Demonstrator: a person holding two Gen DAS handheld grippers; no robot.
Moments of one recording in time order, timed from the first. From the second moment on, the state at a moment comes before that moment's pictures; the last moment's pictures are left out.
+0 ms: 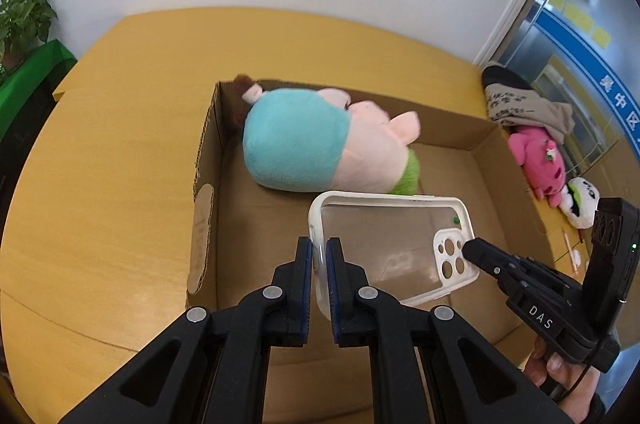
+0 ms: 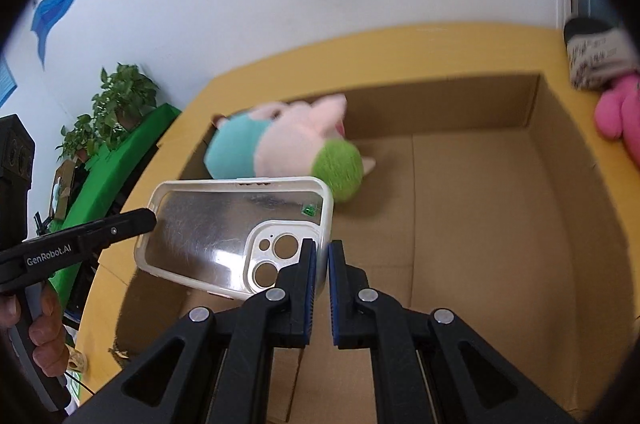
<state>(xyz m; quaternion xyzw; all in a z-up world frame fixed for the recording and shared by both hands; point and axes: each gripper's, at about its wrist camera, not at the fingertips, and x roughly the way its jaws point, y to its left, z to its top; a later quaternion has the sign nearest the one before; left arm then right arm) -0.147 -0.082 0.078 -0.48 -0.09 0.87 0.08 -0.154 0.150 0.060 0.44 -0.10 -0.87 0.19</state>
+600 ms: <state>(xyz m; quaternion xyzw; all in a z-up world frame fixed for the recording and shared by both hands) -0.183 -0.088 0.015 -0.56 -0.02 0.83 0.01 -0.195 0.112 0.017 0.54 -0.07 -0.82 0.18</state>
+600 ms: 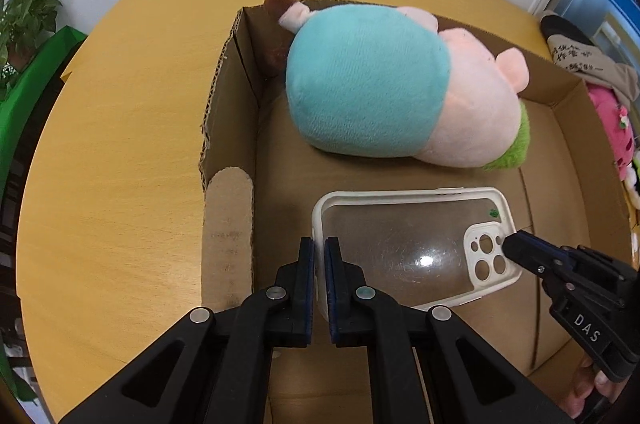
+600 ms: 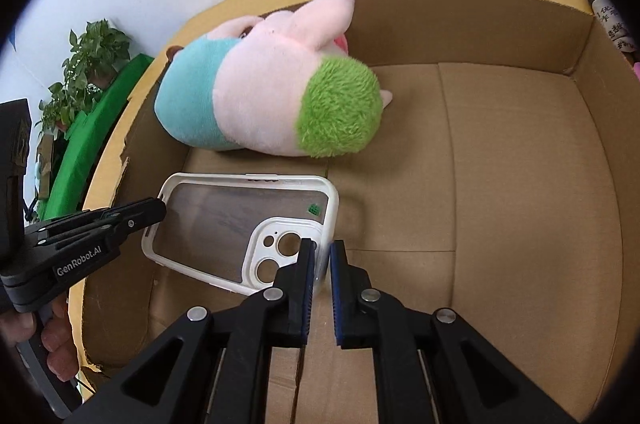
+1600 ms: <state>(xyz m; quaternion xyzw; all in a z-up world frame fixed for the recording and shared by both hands) -0.018 -0.086 0.131 -0.24 -0.01 0.97 -0.03 -0.084 0.141 0.092 0.36 0.07 -0.91 0.19</state>
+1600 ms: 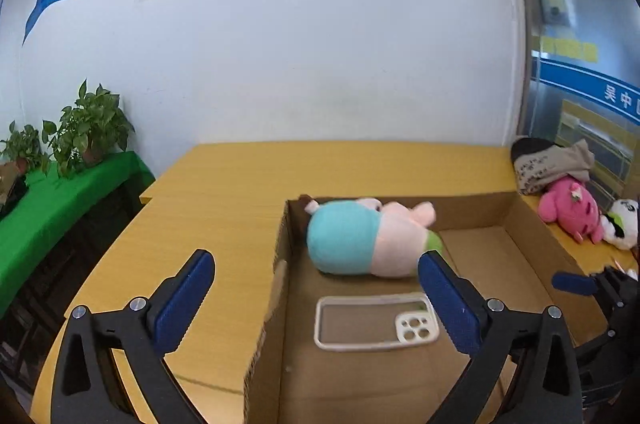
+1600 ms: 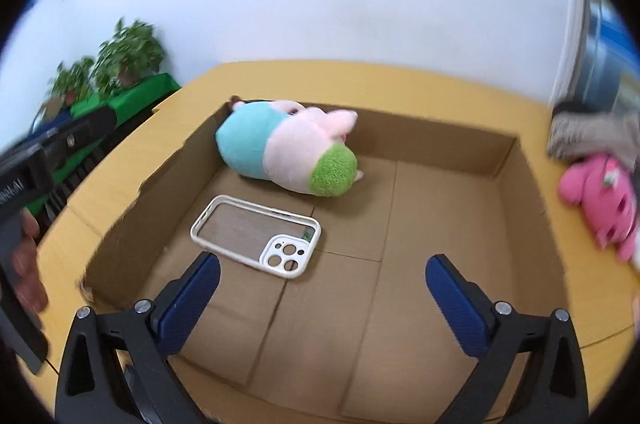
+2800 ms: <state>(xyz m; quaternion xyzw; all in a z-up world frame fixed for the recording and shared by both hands) 0.048 0.004 0.120 -0.28 0.00 0.96 -0.03 -0.002 0.217 0.118 0.34 0.02 -0.93 0.16</state>
